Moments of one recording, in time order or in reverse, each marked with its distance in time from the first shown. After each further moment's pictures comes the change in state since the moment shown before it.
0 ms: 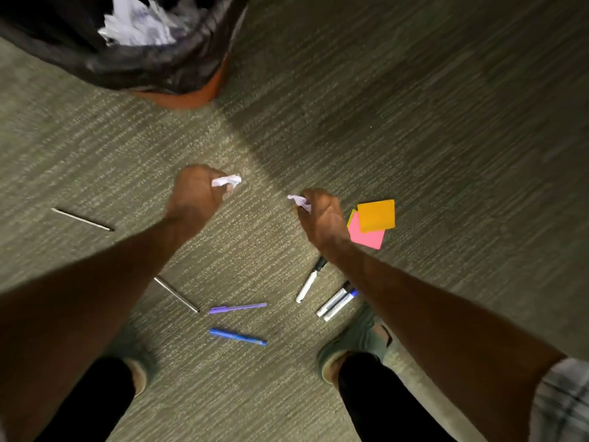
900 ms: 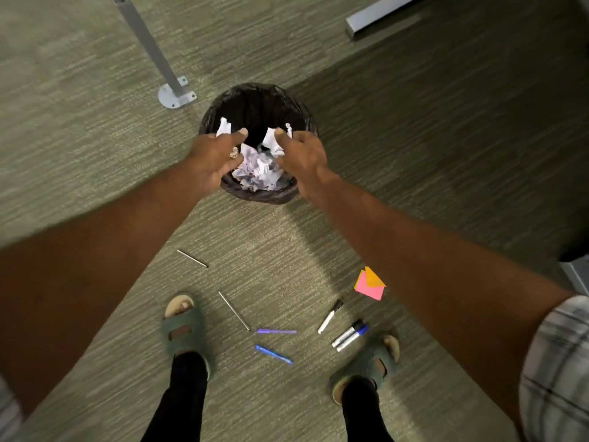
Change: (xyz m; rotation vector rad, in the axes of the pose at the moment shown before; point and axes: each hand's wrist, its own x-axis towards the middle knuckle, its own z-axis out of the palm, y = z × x) left_hand -0.004 0.150 -0.340 -1.115 0.218 -0.513; right_hand 0.037 -0.365 -0.230 0.753 -0.008 0.261
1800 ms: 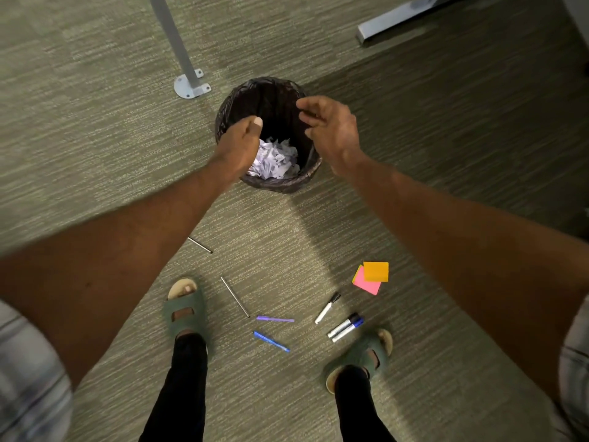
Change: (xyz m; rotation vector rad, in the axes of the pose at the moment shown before) left_hand -0.053 -0.015 -0.012 0.639 -0.080 0.424; right_hand -0.039 -0.021 -0.037 -0.215 -0.078 -0.390
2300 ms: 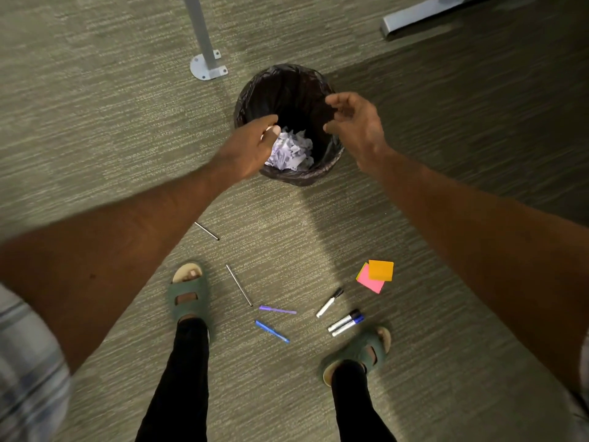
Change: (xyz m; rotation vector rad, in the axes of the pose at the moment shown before) left_hand -0.003 -0.039 -0.026 0.243 -0.113 0.161; right_hand 0.017 0.011 0.009 -0.120 0.006 0.028
